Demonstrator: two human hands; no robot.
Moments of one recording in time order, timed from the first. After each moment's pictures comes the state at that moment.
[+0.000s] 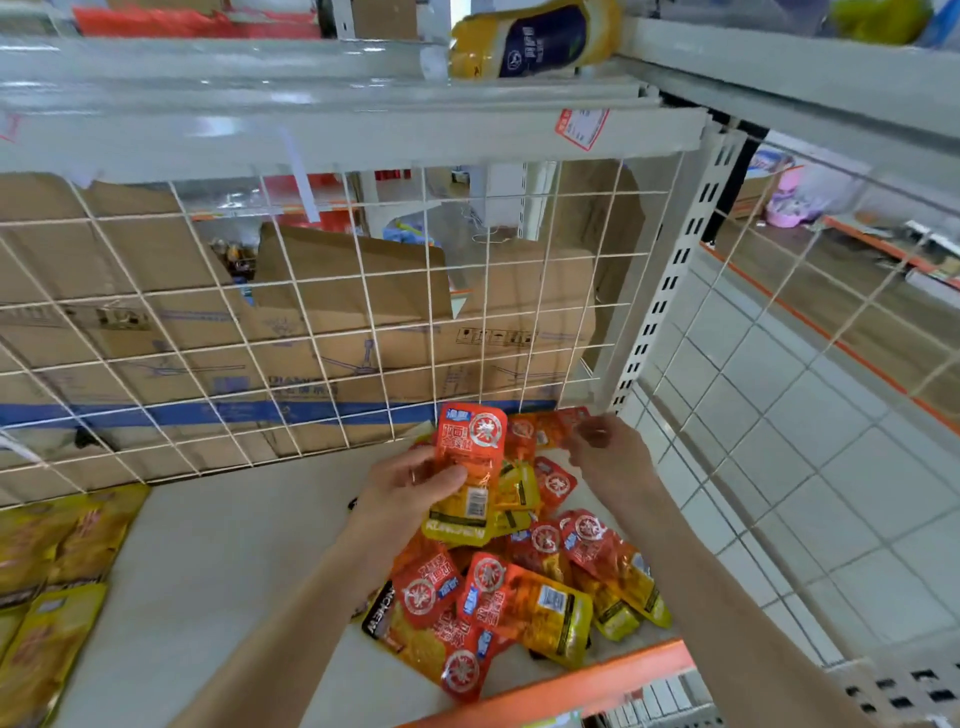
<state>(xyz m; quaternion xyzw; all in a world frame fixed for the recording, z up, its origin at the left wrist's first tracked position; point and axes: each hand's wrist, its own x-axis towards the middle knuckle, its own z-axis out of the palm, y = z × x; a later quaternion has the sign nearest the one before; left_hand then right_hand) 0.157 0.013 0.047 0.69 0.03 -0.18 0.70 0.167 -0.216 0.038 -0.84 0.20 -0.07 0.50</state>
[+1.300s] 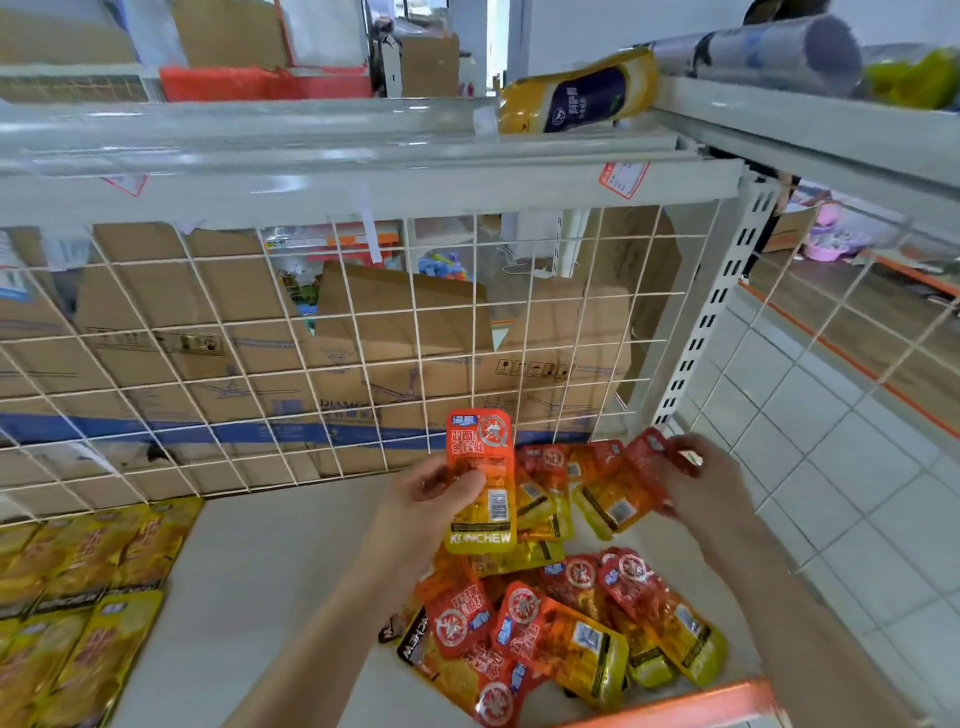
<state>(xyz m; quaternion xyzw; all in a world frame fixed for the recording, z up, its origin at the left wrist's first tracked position) 0.147 0.029 0.074 0.69 0.03 -0.13 0.71 0.157 -0.244 0.050 -0.77 0.24 -0.13 0.58</state>
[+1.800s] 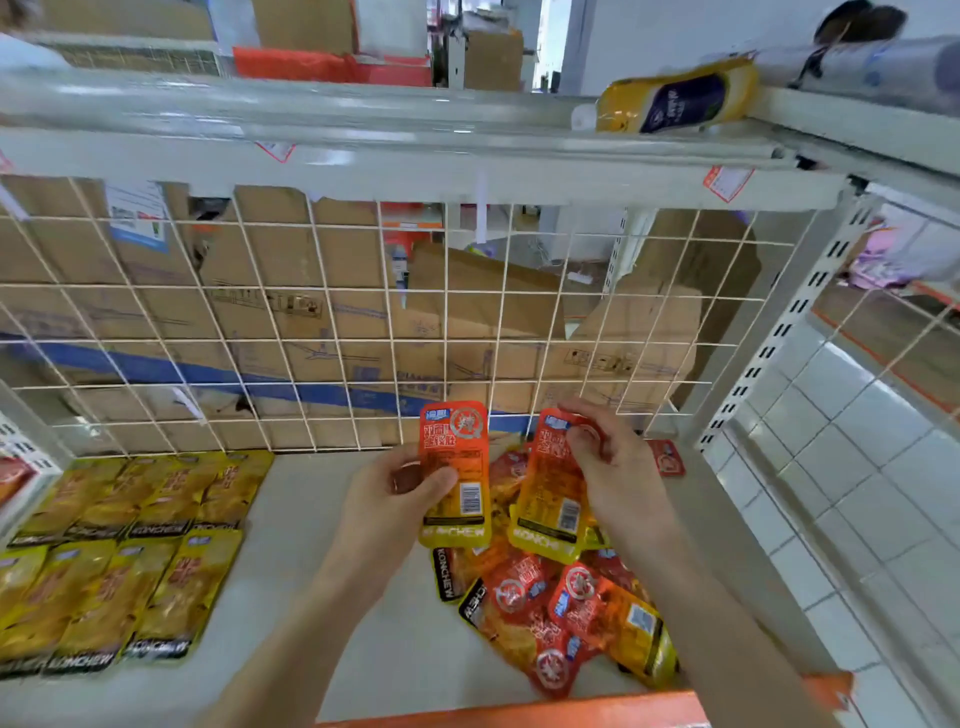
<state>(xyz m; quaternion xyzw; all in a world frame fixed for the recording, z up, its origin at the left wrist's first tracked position) 0.119 0.110 0.073 0.68 0.09 -0.01 0.73 0.139 -0.095 0.093 -0.81 0.03 -0.09 0.58</state>
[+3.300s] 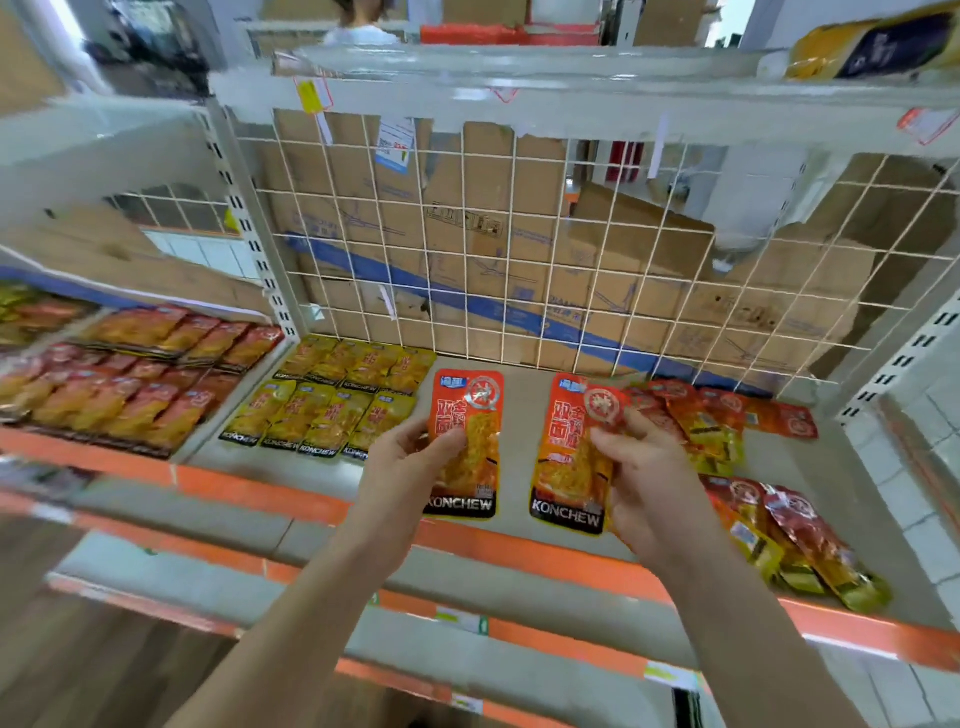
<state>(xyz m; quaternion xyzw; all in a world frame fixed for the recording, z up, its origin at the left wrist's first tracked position) -0.041 0.180 0.093 0.62 0.19 0.09 0.75 0.021 -0.009 0.096 -0.50 0.05 0.16 0.85</state>
